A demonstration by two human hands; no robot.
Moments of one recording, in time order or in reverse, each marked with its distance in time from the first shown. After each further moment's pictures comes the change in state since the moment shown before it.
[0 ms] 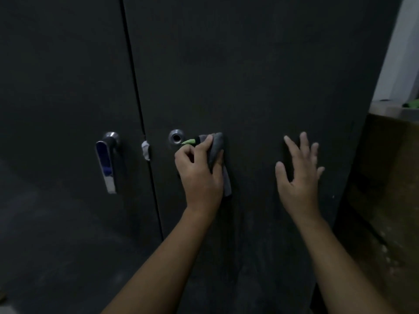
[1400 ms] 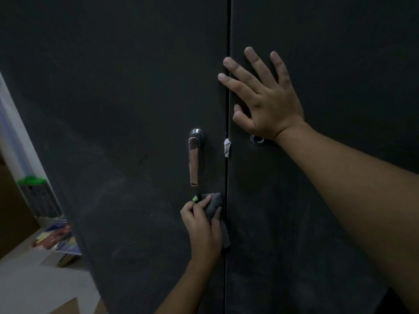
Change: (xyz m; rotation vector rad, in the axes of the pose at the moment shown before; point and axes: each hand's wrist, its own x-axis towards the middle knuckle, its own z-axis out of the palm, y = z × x) left_hand -0.083 -0.137 -0.102 0.116 0.008 -0.251; right_hand 0.106 -0.210 0.100 -0.469 0.143 -1.026
